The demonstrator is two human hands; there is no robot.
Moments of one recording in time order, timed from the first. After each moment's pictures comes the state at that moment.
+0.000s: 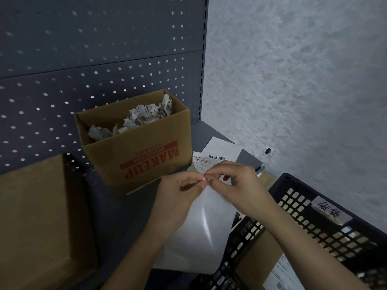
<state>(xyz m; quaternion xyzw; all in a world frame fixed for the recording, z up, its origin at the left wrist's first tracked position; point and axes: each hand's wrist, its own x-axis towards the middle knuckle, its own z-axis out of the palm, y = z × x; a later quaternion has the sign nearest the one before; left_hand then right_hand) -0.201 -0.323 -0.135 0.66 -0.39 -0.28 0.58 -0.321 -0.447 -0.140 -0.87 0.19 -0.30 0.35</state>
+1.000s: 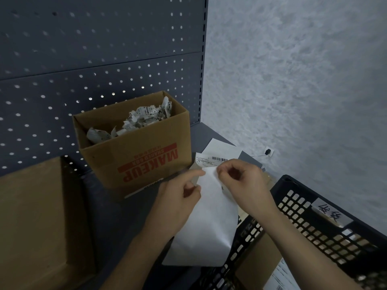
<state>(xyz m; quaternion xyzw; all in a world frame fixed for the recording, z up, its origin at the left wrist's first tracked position) -0.188 -0.327 -0.150 0.72 -0.46 -0.20 0.48 -0.321 -0.452 -0.144 -0.79 0.33 -0.35 0.39</state>
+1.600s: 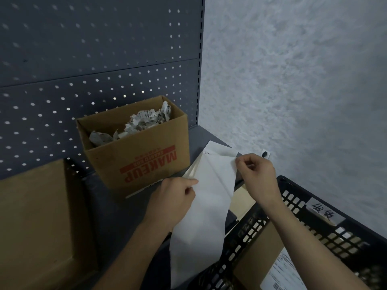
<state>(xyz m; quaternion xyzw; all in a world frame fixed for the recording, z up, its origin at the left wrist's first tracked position) -0.182 -0.332 -0.147 0.79 -0.50 -0.13 0.32 -0.335 -0.483 -0.148 -0.71 0.41 -0.40 0.41</state>
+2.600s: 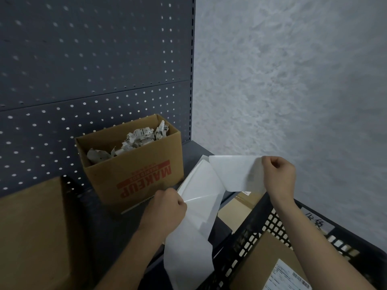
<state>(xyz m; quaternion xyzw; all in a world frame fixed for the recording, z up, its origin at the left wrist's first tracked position) -0.175 -0.338 -0.145 0.83 -0.47 -0.14 0.26 -0.366 -0.530 -0.135 -0.58 0.51 -0.52 0.36</state>
